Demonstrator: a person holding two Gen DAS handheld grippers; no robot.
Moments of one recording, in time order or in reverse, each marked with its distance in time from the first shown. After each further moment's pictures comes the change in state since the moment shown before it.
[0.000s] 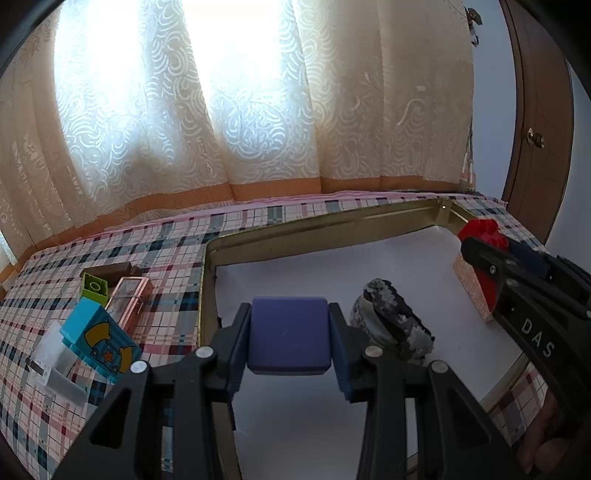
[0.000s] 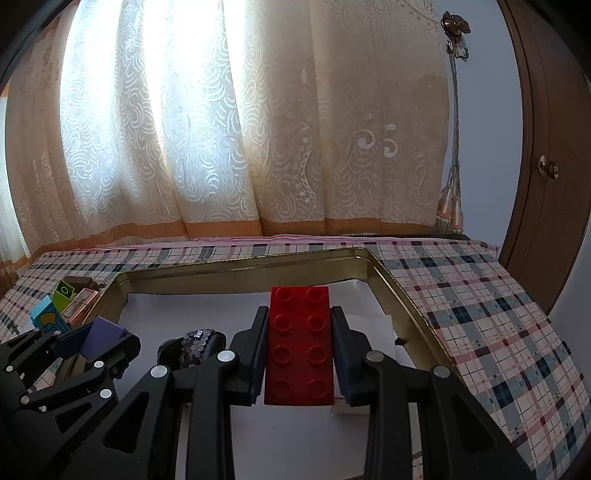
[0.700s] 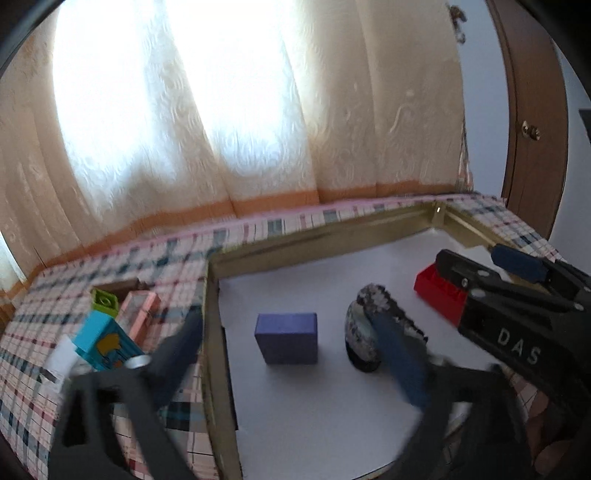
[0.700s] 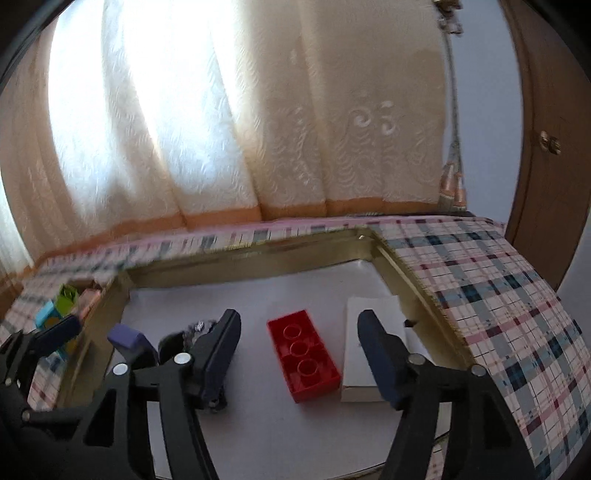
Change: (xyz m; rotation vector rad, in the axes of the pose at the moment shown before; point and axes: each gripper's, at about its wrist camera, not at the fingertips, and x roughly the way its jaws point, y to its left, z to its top) left arm -0.016 -0.009 -0.004 0.050 -0.078 0.033; right arm 0.004 -0.008 -0.004 0.083 0.036 0.034
